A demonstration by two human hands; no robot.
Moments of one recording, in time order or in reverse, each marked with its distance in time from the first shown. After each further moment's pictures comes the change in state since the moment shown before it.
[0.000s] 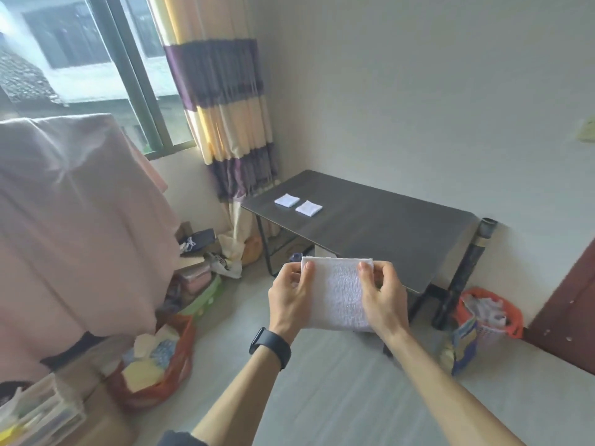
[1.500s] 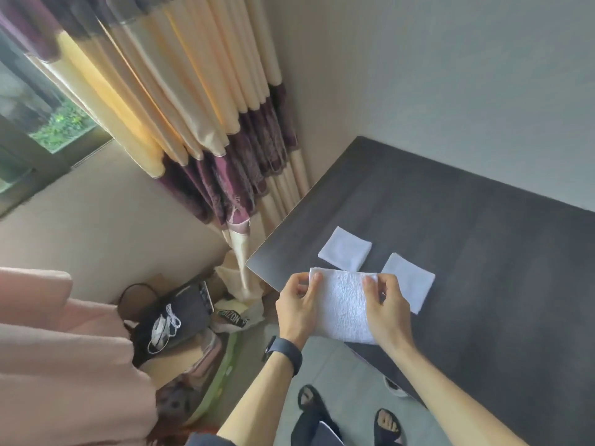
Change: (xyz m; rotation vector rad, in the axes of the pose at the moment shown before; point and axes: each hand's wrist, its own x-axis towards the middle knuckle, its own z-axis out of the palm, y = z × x) left_hand 0.946 -0.186 0.093 0.218 -0.123 -0.374; right_hand 0.714 0.168 0.606 -0.069 -0.143 0.426
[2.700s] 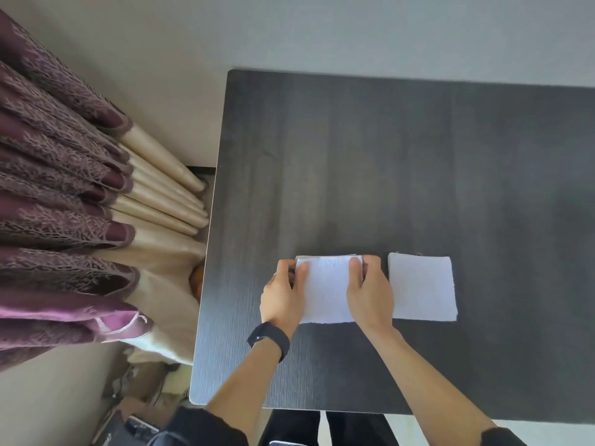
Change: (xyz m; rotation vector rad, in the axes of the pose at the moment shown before) left_hand 0.323 -0.059 0.130 0.592 -0.630 0.128; right_hand 0.235 0.107 0.132 -0.329 0.486 0.503
